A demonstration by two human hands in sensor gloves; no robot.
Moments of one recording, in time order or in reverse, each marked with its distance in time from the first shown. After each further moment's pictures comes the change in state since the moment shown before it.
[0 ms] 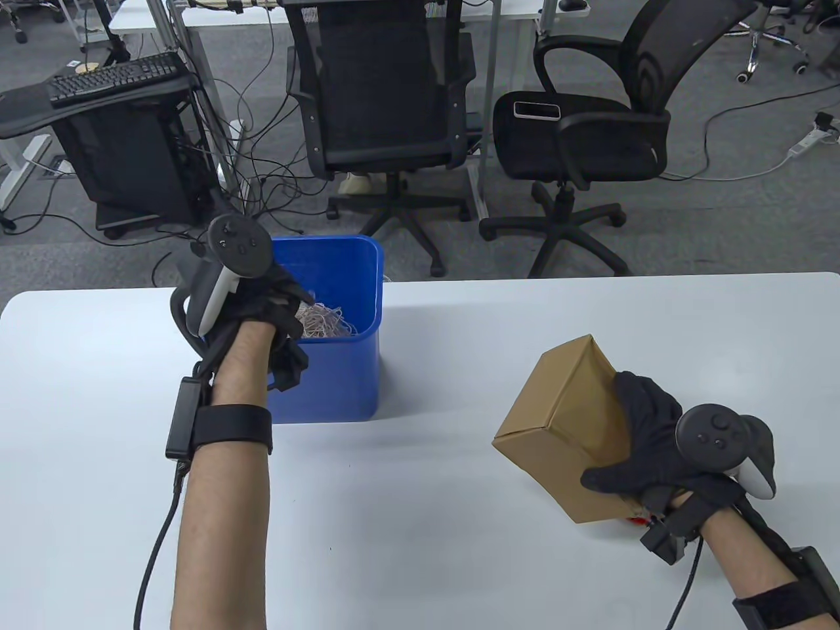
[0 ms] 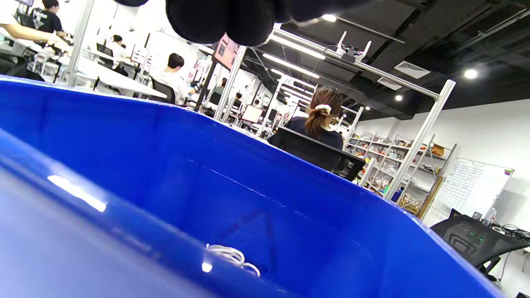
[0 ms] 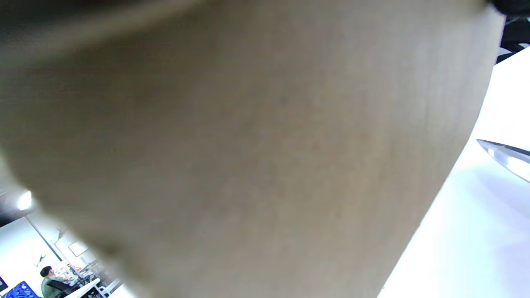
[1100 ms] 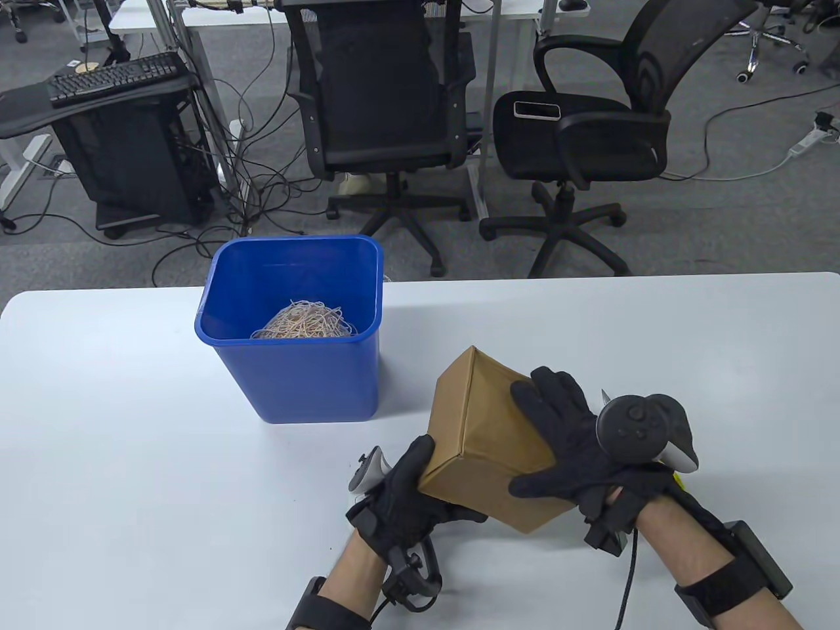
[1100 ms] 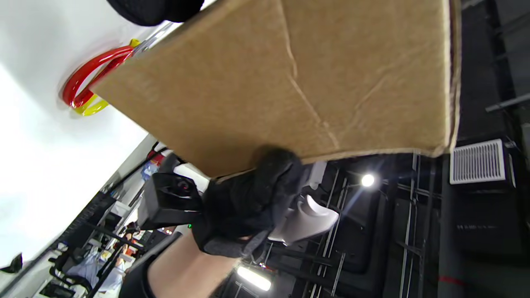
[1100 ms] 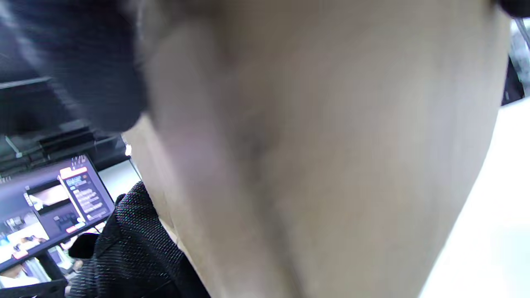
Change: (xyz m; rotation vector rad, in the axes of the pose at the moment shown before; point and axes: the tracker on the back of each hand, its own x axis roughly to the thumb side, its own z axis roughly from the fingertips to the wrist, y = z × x) left_hand 0.029 -0.294 0.184 -1.066 -0.383 1.780; right_hand 0.094 0.040 -0.035 0.105 -0.309 0.079
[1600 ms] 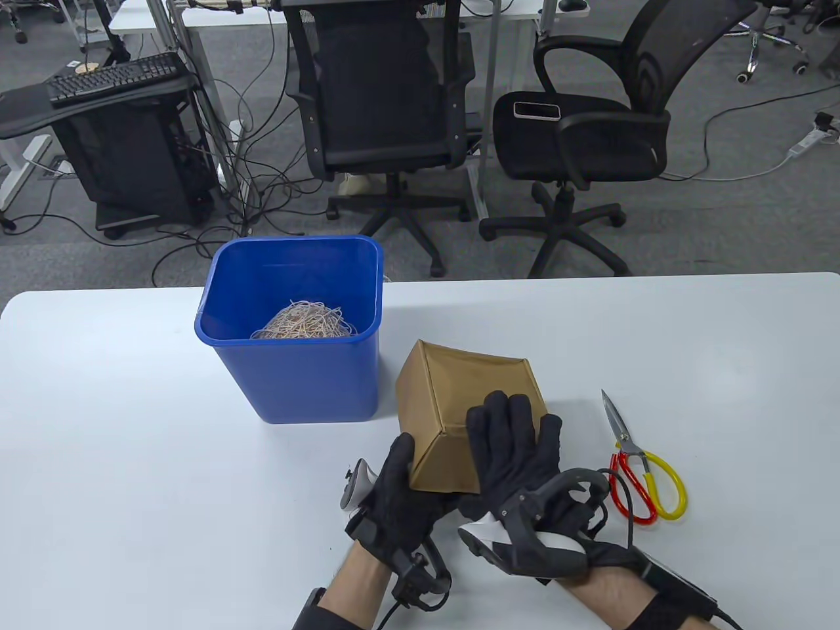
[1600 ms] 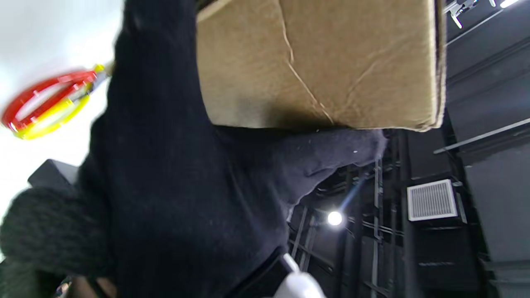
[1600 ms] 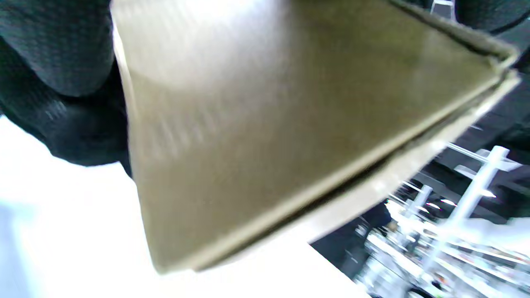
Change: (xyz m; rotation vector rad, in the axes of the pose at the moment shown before) left_hand -0.003 -0.002 0.009 0.189 -0.088 0.046; right_hand 0.076 0.100 0.000 -0.106 0.015 1.130
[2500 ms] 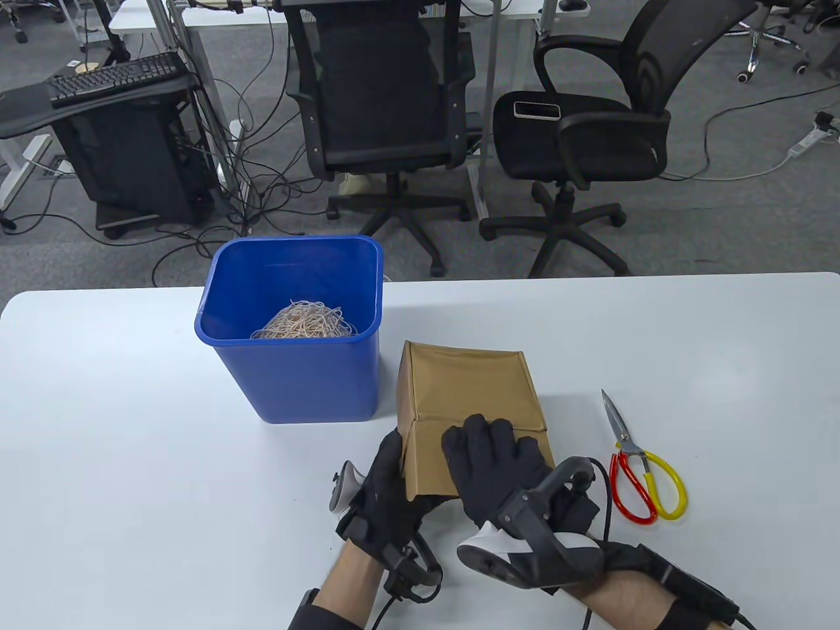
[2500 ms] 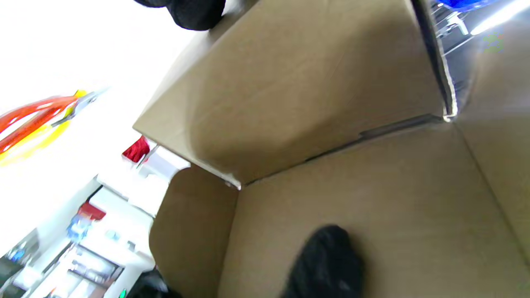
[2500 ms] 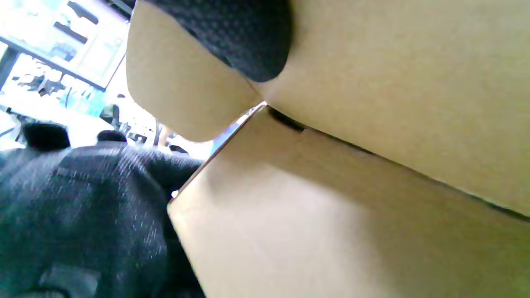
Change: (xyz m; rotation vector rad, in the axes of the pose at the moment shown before) left_hand 0.008 0.017 0.006 0.075 -0.079 0.019; right_hand -0.030 -0.089 -0.013 -0.181 -0.125 -0.336
